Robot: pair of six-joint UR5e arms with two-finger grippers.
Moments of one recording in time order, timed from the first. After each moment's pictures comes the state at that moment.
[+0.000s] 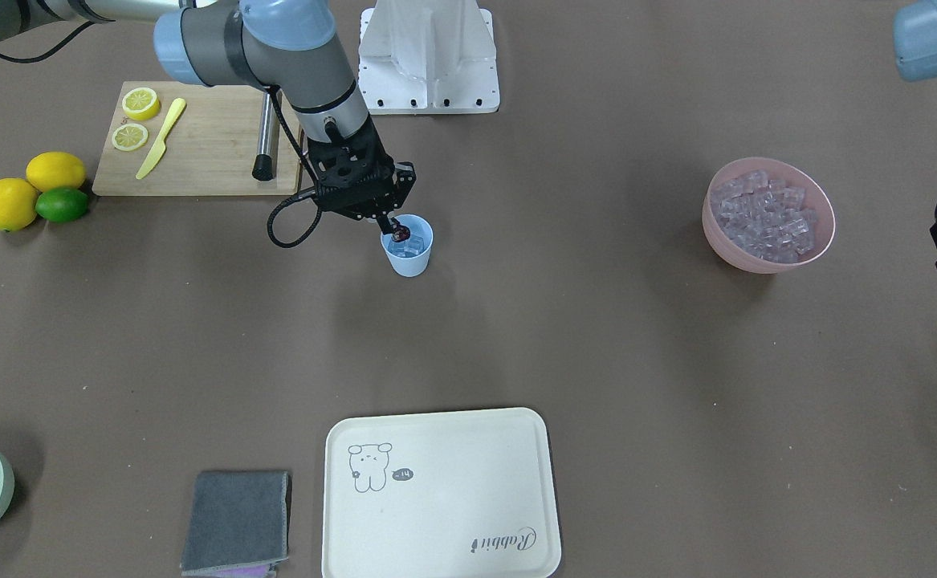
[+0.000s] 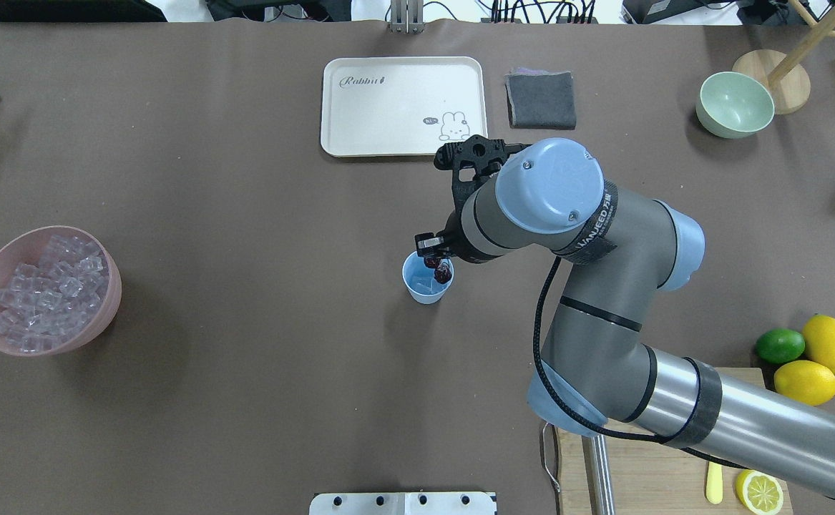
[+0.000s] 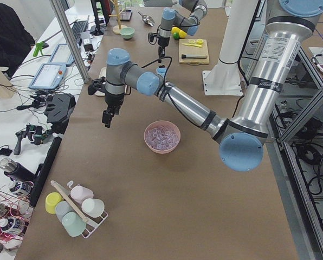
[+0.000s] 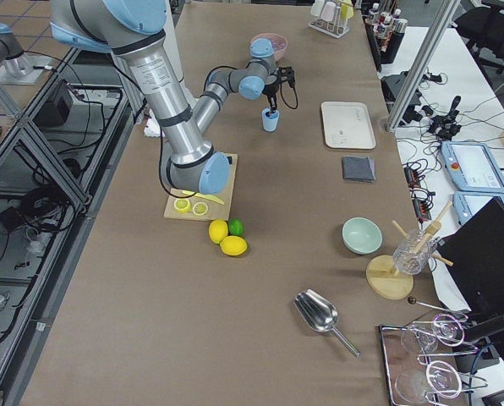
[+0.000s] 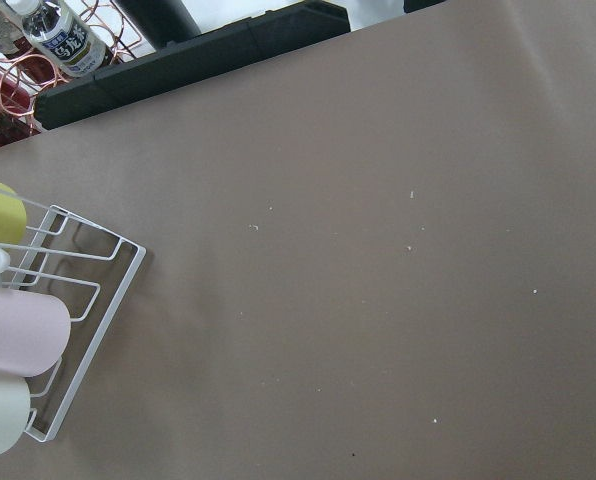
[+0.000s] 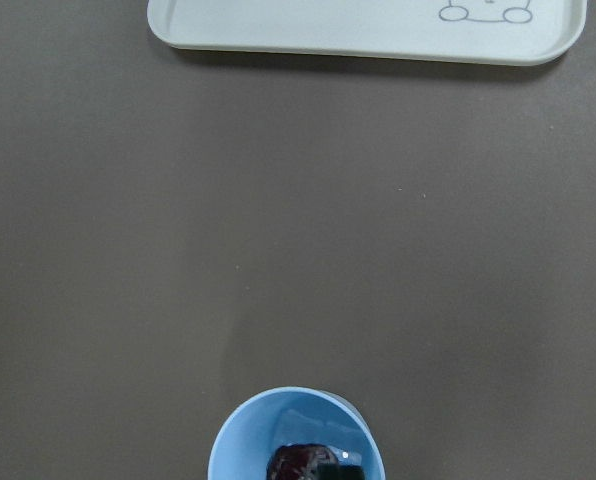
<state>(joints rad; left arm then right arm) -1.33 -1.86 -1.84 -1.47 -2.08 -0.24 0.53 -0.96 1.80 -1.42 1.82 1.08</state>
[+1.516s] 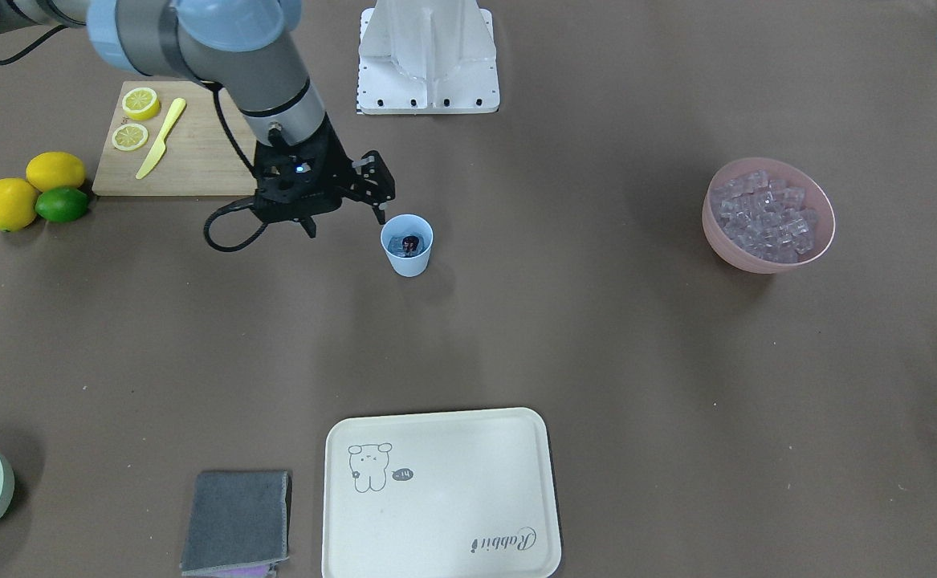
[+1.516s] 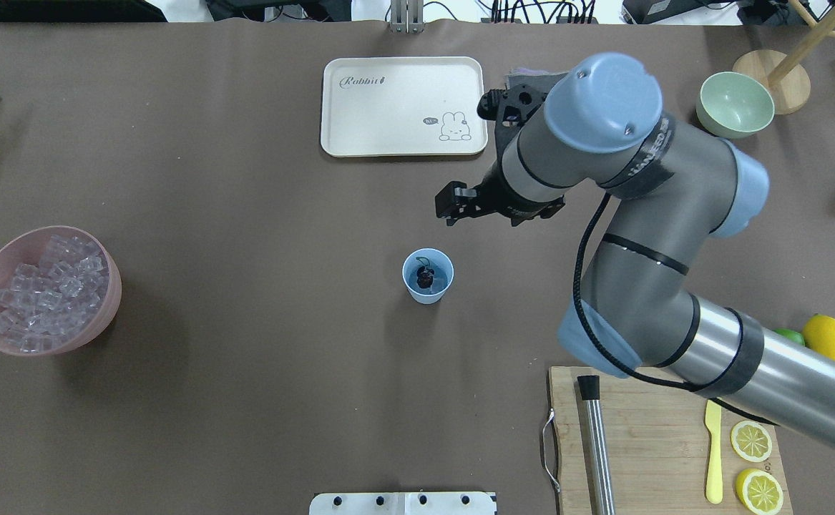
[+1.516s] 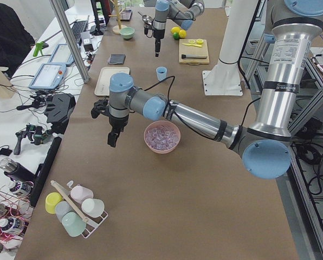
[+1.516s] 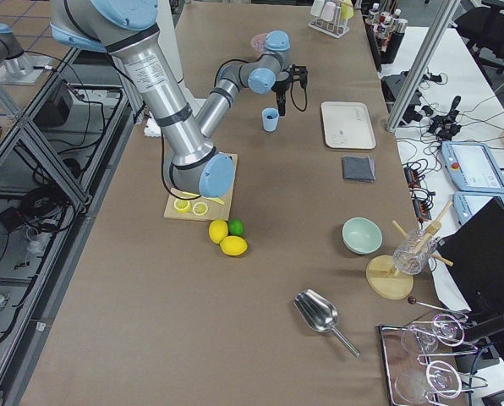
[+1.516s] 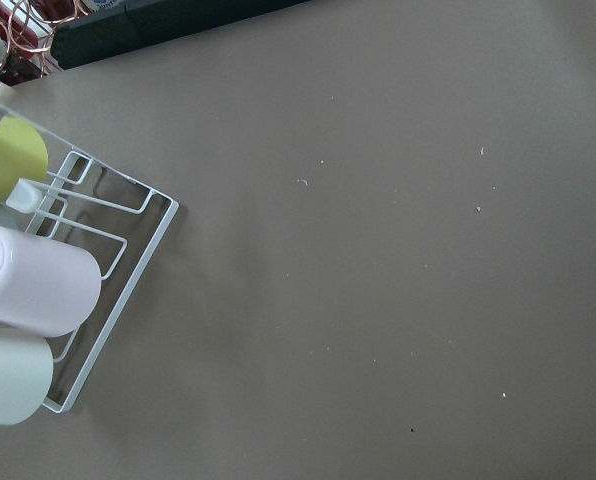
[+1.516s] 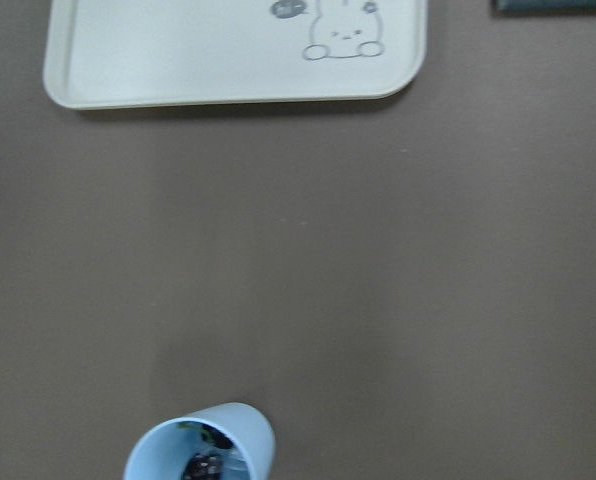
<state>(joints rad) -1.40 -1.66 -1.81 -1.65 -2.20 -0.18 0.70 -0.99 1.87 -1.58 2.02 1.08</state>
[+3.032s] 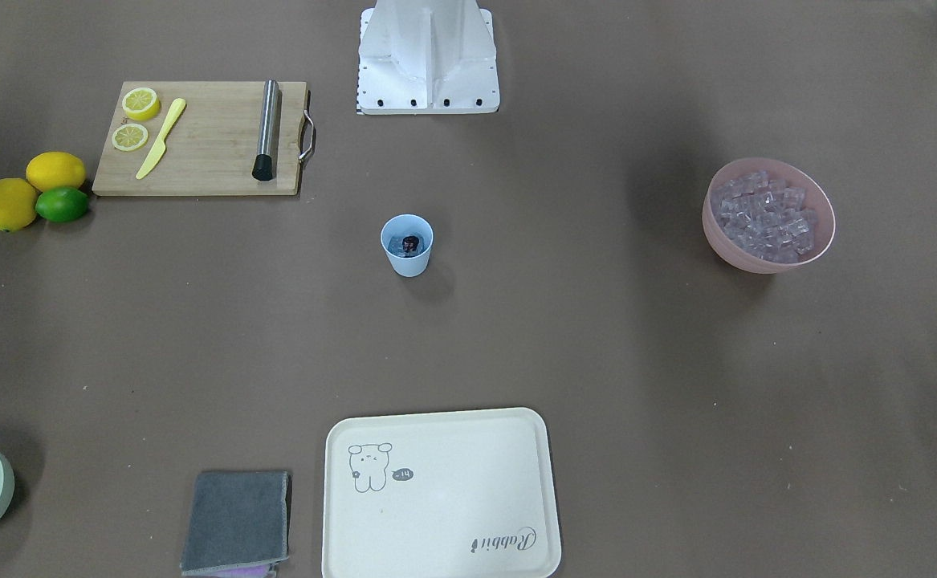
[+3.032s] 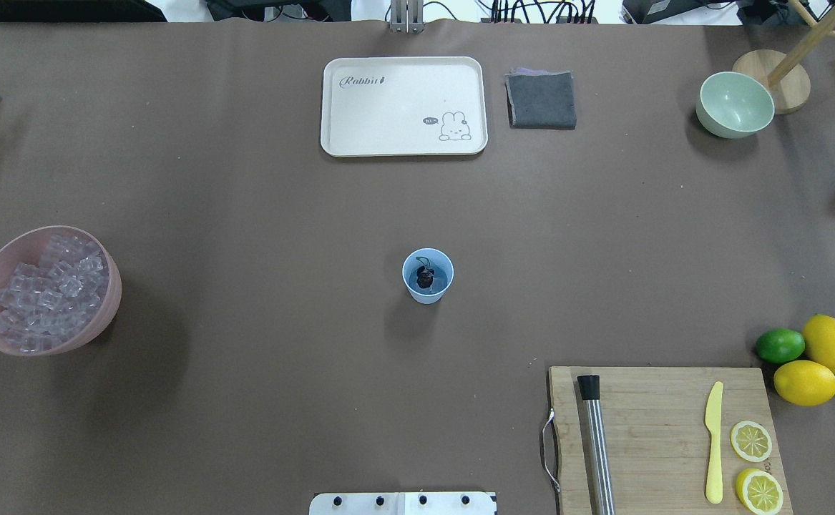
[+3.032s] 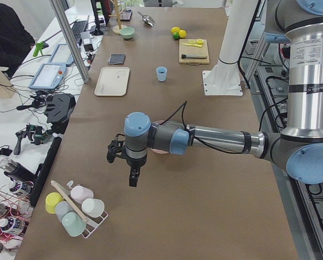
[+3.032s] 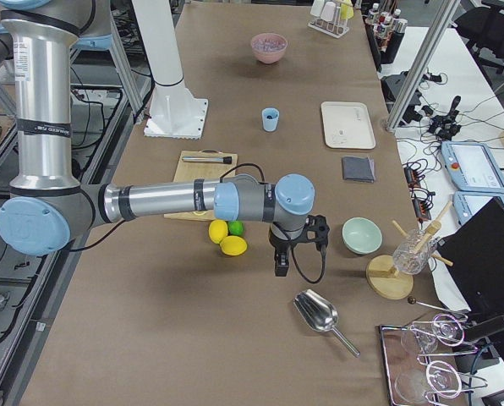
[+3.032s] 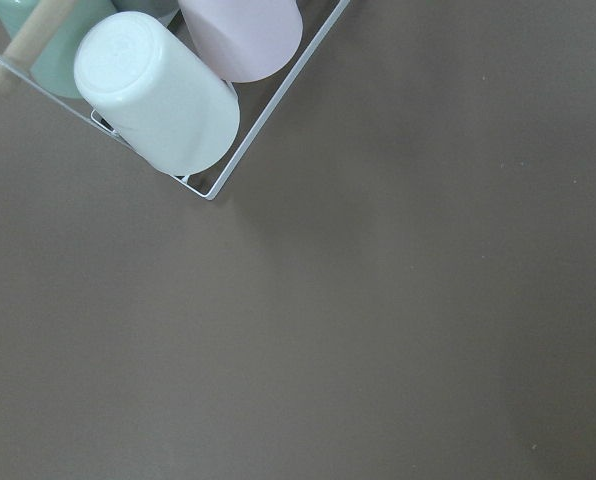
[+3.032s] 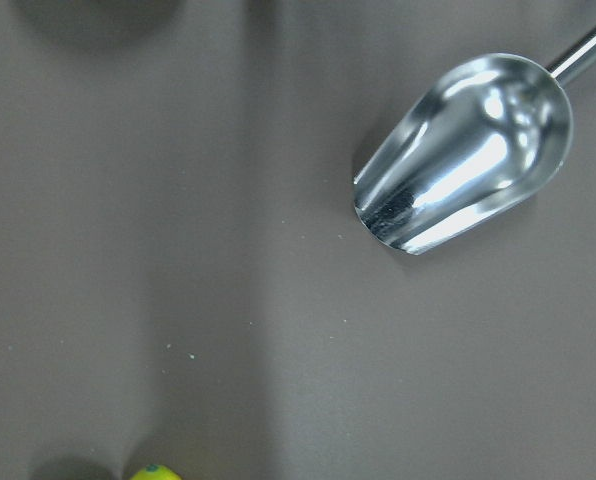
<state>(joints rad) -1.52 -1.51 -1.74 -1.66 -2.23 -0.11 1.55 -1.64 1.74 -1.69 2.37 -0.02</state>
